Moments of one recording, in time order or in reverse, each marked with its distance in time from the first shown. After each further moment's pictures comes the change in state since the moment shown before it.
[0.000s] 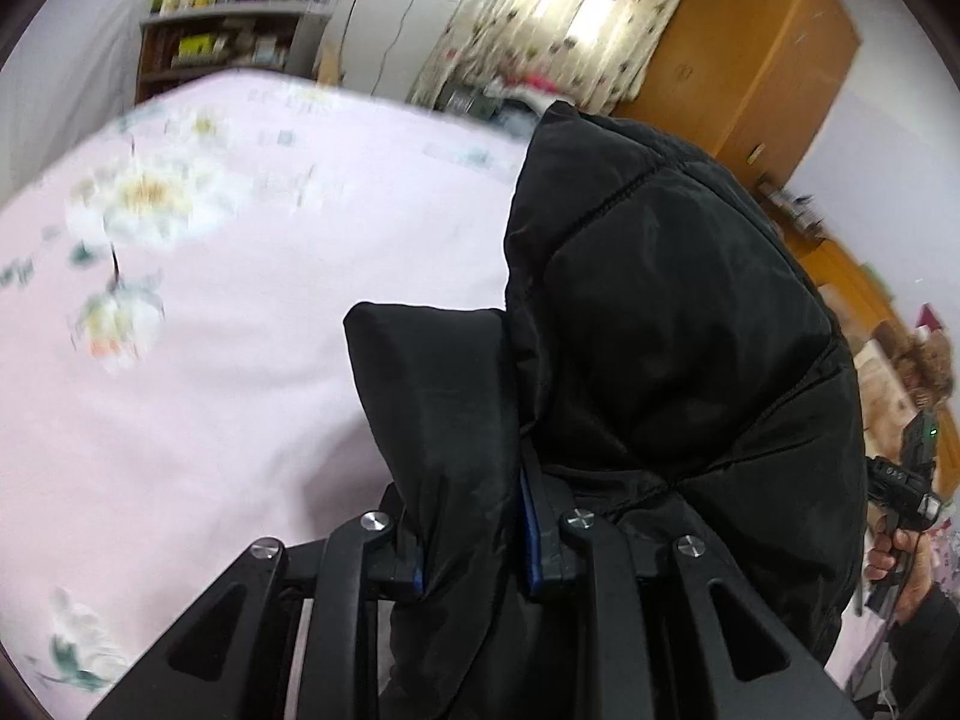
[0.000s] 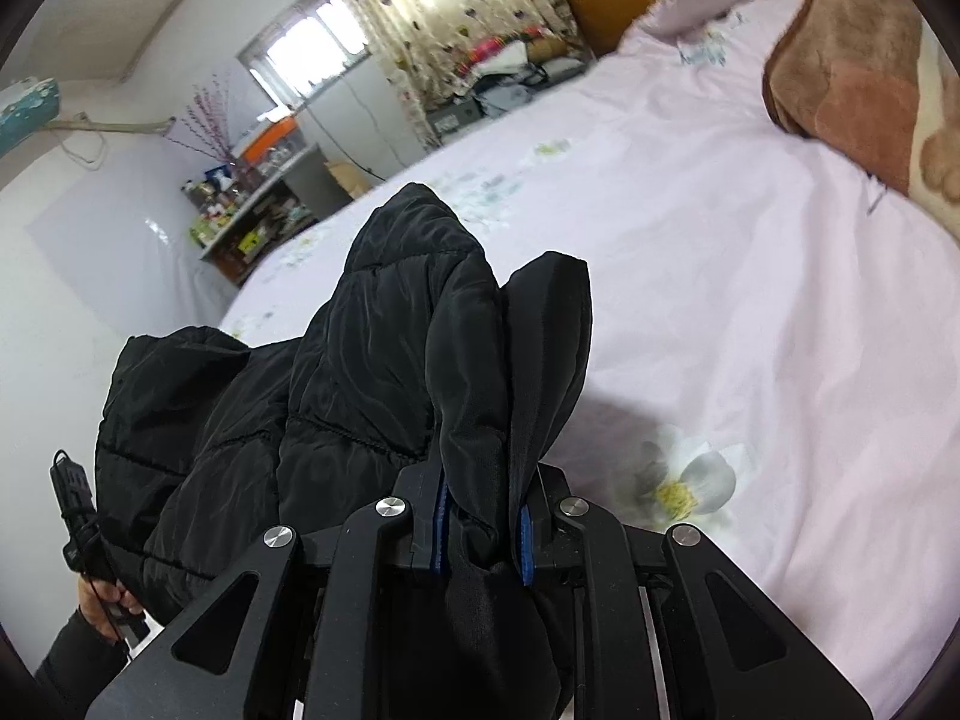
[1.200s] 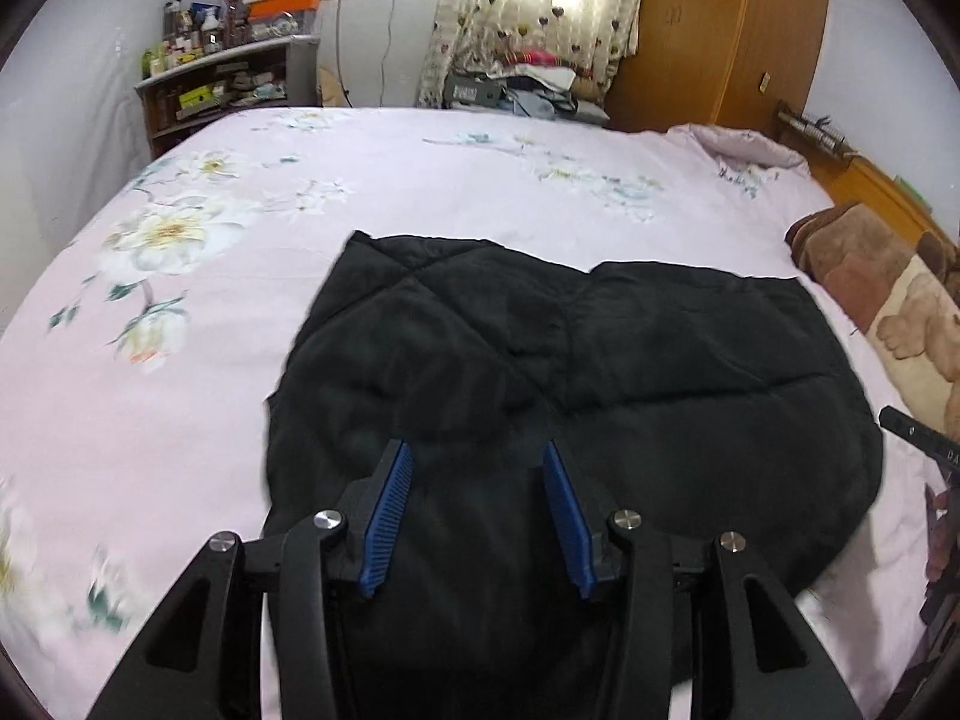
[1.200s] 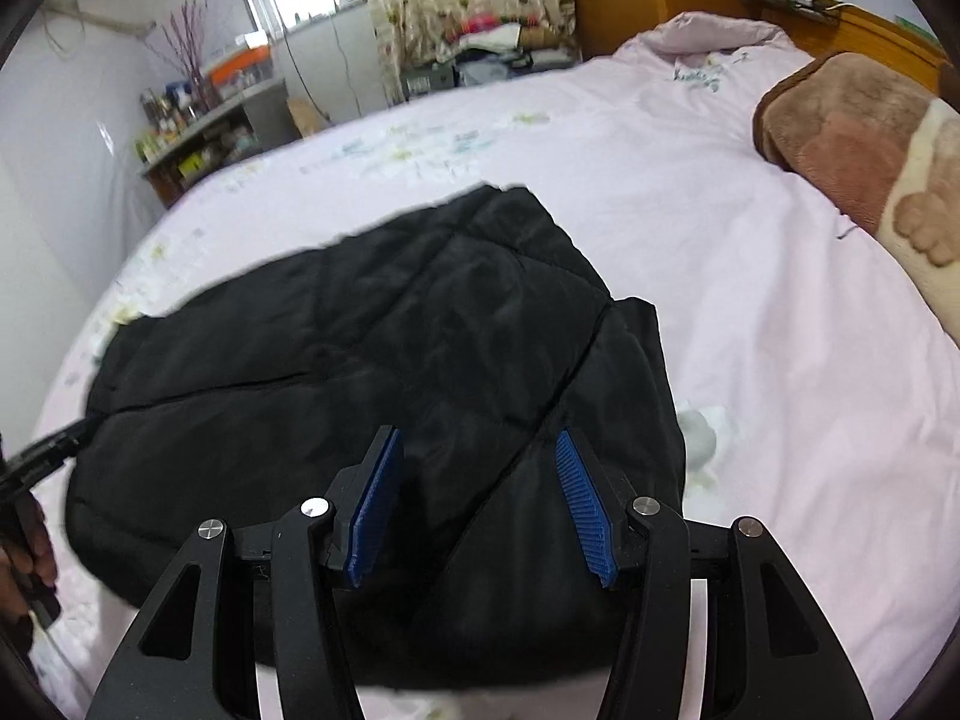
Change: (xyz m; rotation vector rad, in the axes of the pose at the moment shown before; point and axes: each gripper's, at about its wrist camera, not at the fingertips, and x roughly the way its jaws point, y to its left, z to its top) left arm -0.037 -0.077 -0.030 0.147 -0.016 0.172; right arm -0.031 0.060 -0.059 -0.179 -0.024 -0.208
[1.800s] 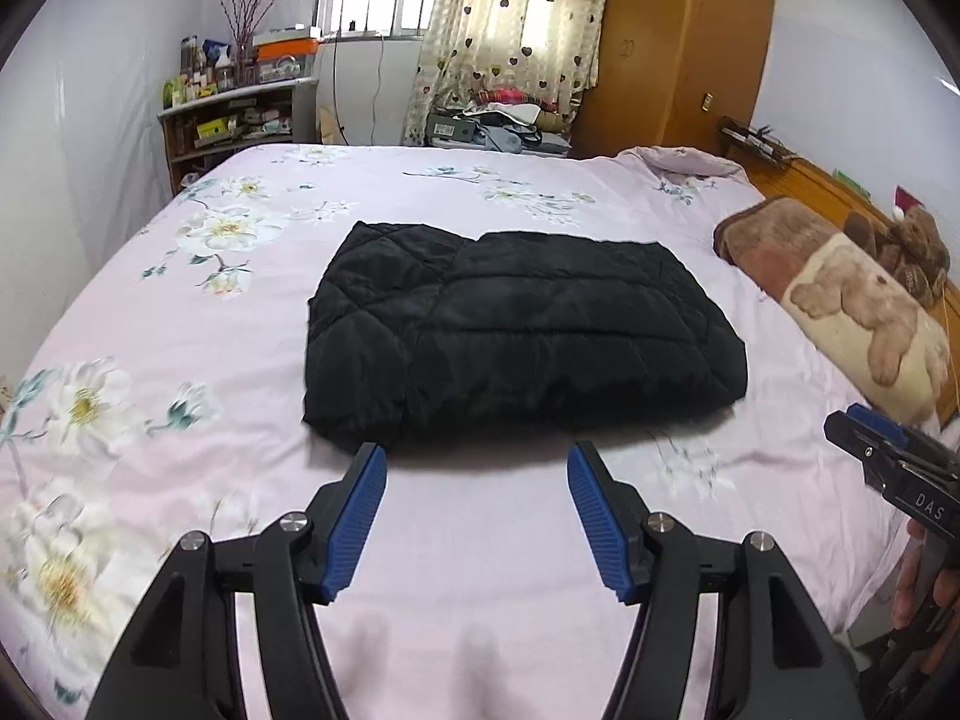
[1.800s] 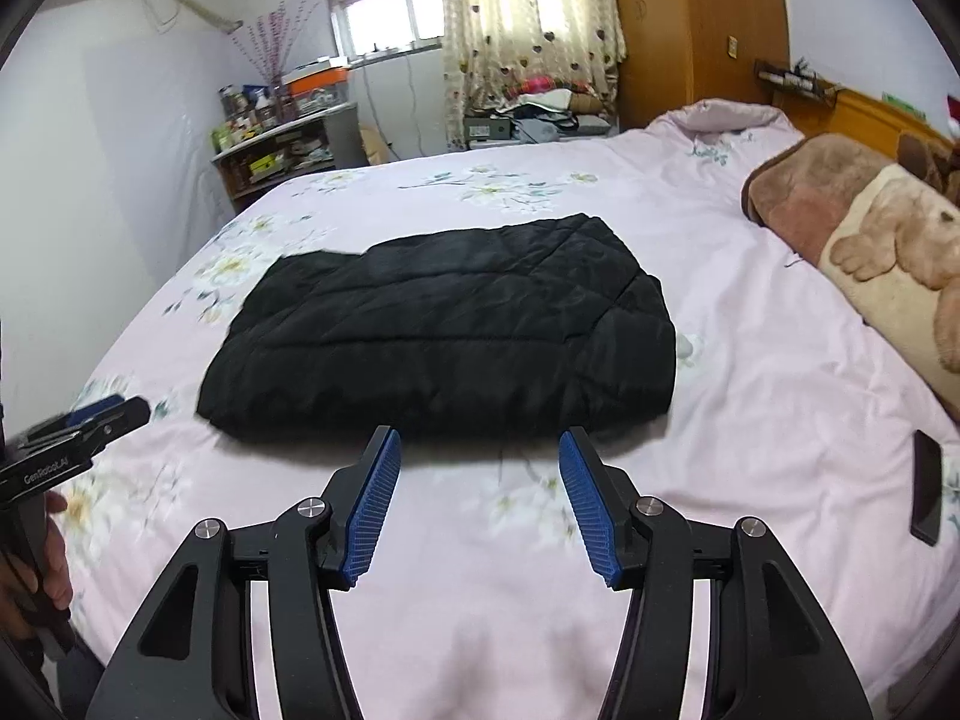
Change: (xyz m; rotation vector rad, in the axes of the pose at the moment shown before) left arm -0.179 -0.057 -0.111 0.029 -0.072 -0.010; right arm -0.175 0.112 -0.118 -0.160 -0.095 -0.023
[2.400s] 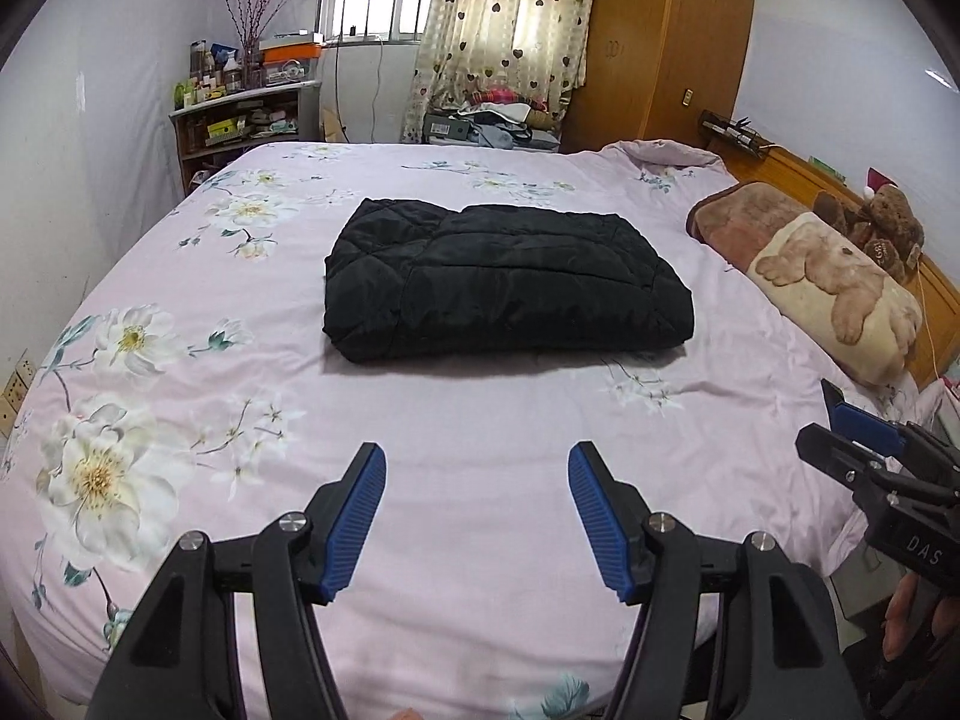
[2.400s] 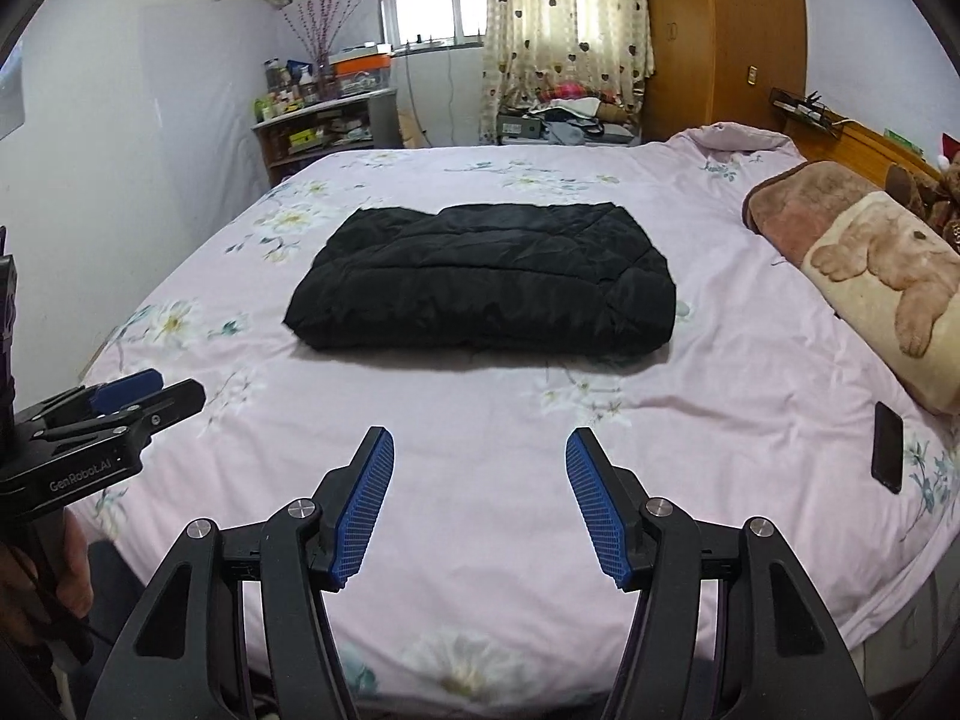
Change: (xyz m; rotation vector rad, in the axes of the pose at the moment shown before) left arm -0.085 -0.016 -0.068 0.000 -0.001 -0.011; right arm -0.093 0.053 -0.067 -0.073 0.026 0.017
